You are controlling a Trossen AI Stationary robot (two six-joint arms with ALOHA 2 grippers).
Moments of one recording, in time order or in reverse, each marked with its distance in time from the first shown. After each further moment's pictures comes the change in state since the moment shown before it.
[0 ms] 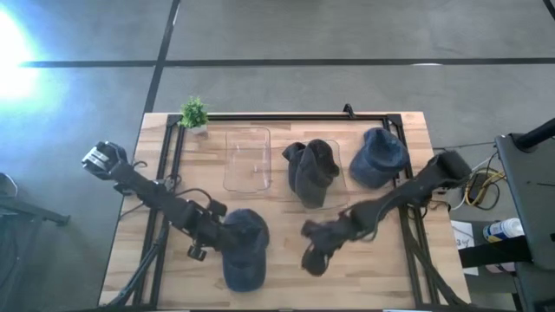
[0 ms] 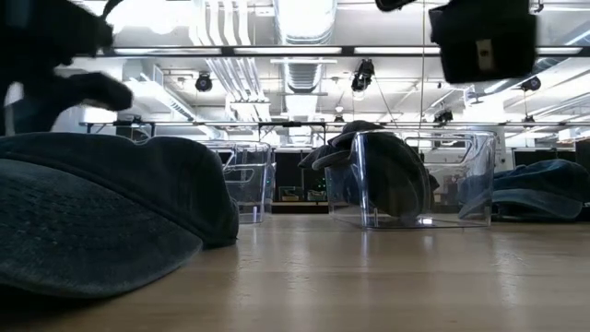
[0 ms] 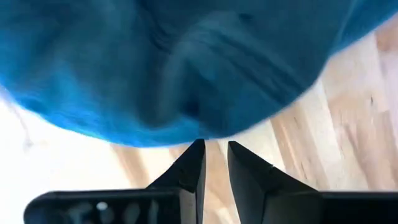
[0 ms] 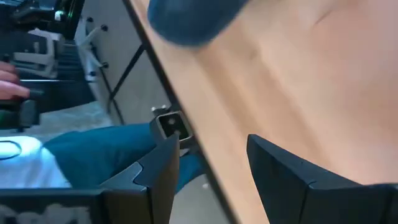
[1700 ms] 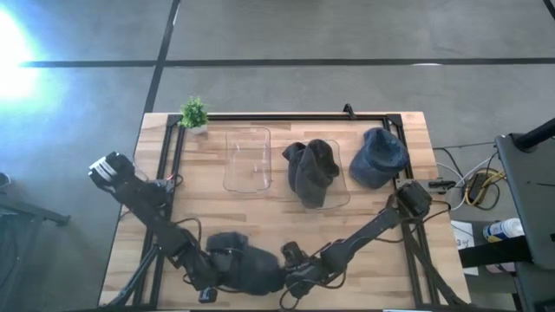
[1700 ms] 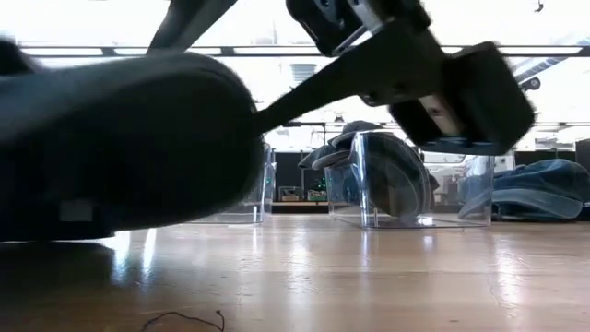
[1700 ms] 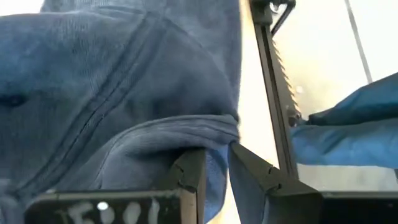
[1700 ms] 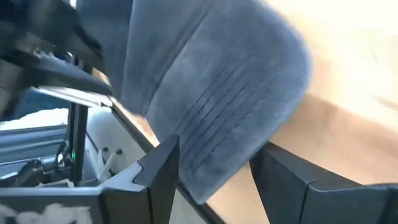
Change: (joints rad) left arm -0.274 0.151 -0.034 0.705 -0.124 -0.579; right arm 0.139 0.492 0.388 0.098 0.531 0.484
